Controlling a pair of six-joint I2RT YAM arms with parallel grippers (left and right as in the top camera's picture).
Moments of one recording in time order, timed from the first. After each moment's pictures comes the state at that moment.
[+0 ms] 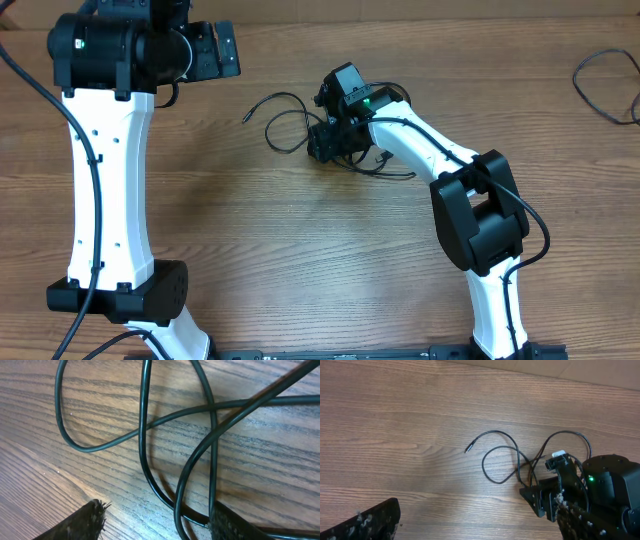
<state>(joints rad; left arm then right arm) -0.11 1.87 2.40 -1.47 0.02 -0.25 0.50 2.23 1.73 -0.72 -0.25 0.20</state>
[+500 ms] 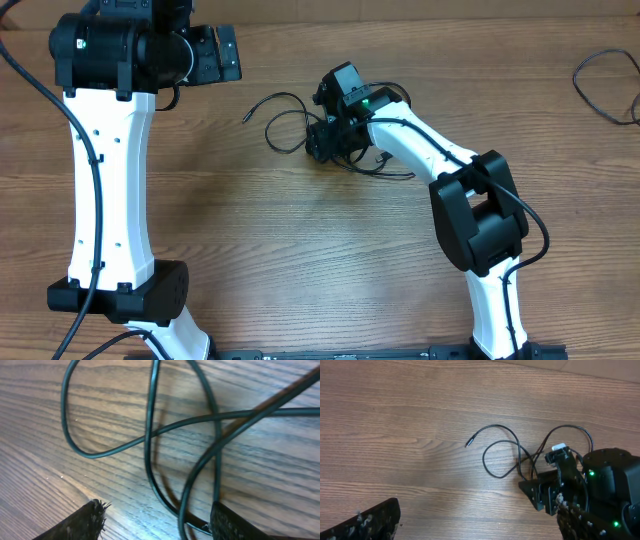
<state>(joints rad) -0.11 1.87 2.40 -1.50 0.02 -0.25 0.51 2.23 1.73 -0.70 -0.25 0.20</state>
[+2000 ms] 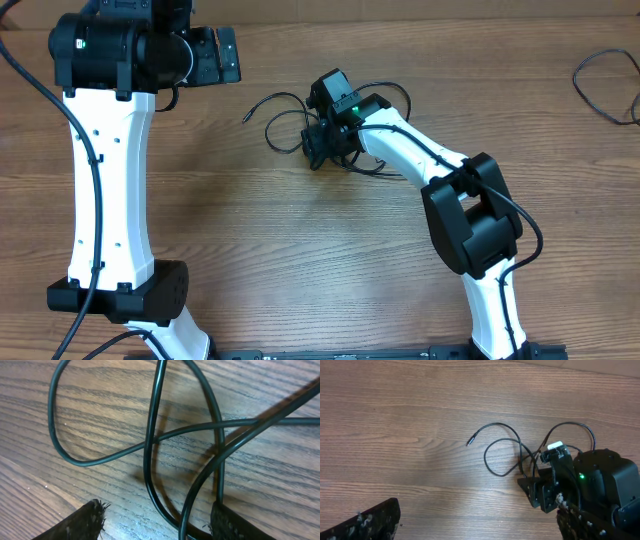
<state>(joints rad) -0.11 1.87 2.40 -1.50 0.02 -0.23 0.54 2.24 1.71 -0.66 -0.15 0.20</state>
